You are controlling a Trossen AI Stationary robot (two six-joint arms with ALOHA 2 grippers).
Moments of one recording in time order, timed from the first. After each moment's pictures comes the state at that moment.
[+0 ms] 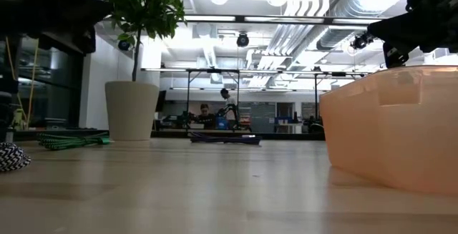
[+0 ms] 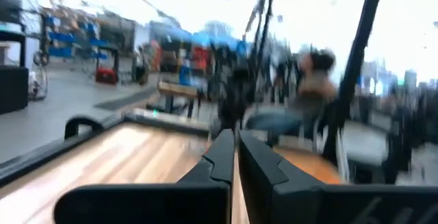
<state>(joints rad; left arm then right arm) 0.06 0.01 0.02 0.22 -0.15 -0.17 0.24 0.01 0.01 0.06 0.25 0.18</state>
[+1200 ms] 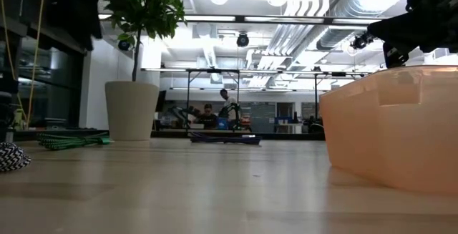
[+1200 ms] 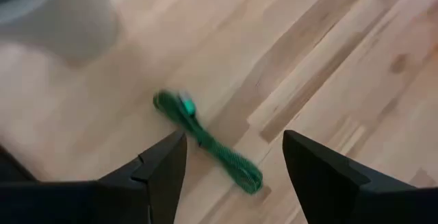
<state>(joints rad) 0.00 0.96 0.93 -1.15 -0.27 -0.89 0.24 0.01 0.01 0.06 0.25 0.17</state>
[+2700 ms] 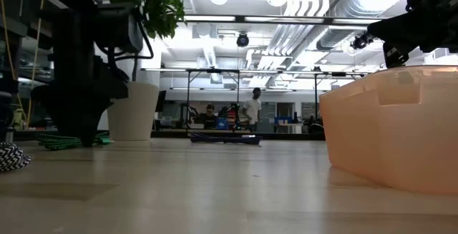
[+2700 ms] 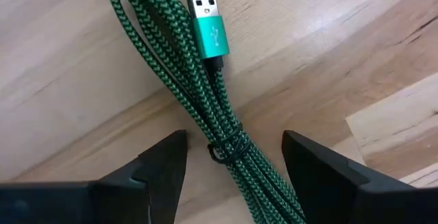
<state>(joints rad) 0.10 1.42 0.61 -0.69 -0.14 -1.05 0.24 0.01 0.01 0.06 0.25 0.18</state>
